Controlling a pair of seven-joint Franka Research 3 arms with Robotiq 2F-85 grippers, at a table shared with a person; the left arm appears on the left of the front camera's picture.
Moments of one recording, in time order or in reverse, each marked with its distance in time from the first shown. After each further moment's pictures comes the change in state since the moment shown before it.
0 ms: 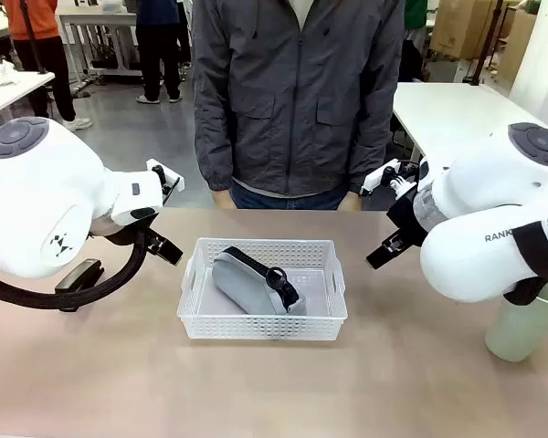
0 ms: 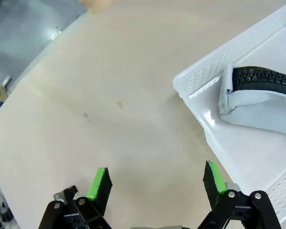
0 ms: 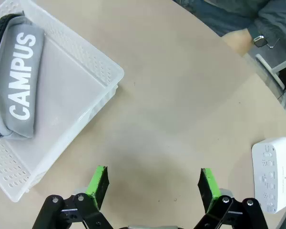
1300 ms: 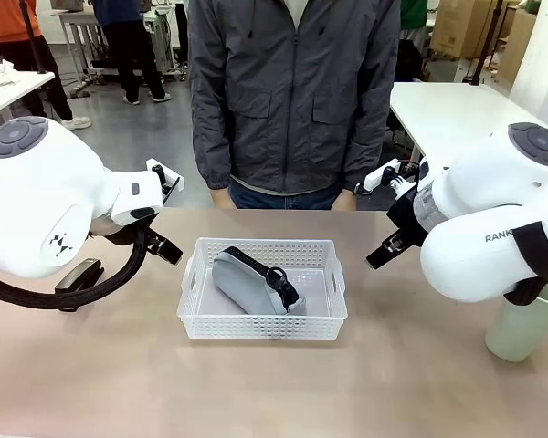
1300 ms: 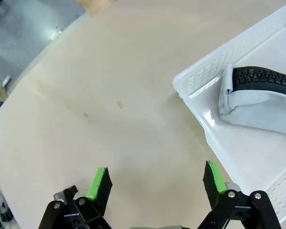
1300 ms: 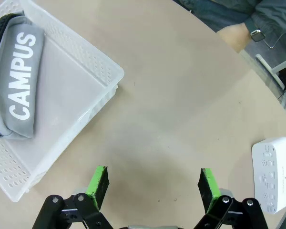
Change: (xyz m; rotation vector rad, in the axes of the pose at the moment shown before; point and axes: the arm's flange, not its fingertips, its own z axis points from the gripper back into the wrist) left arm 0.000 0.000 0.000 0.000 0.000 0.001; right arm 0.000 0.000 0.000 0.000 0.000 0.001
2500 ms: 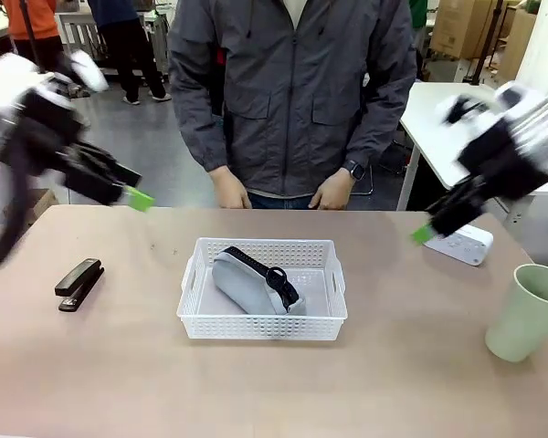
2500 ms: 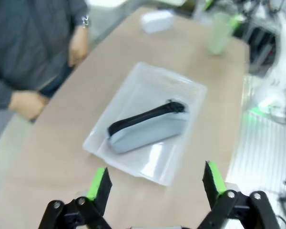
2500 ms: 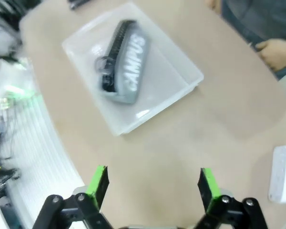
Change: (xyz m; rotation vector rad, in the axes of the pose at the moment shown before) left arm -0.005 0.030 0.189 -0.553 -0.377 -0.323; right arm -0.009 -0.026 0.171 0.403 -0.037 0.113
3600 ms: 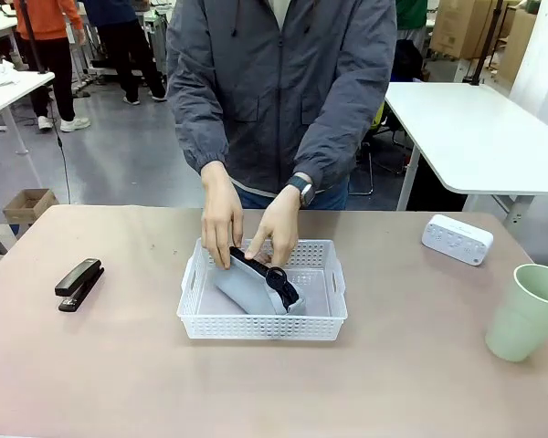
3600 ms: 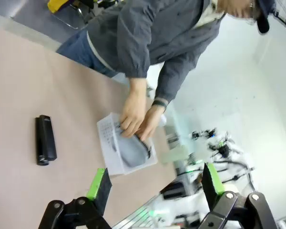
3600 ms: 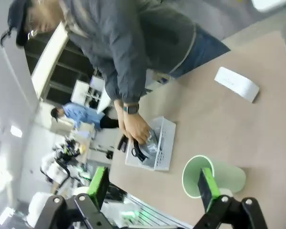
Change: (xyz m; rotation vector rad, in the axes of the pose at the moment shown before) left arm -0.225 0.058 0.210 -0.085 -0.578 1.114; right arm -0.272 -0.134 0.180 0.277 -0.667 -1.048
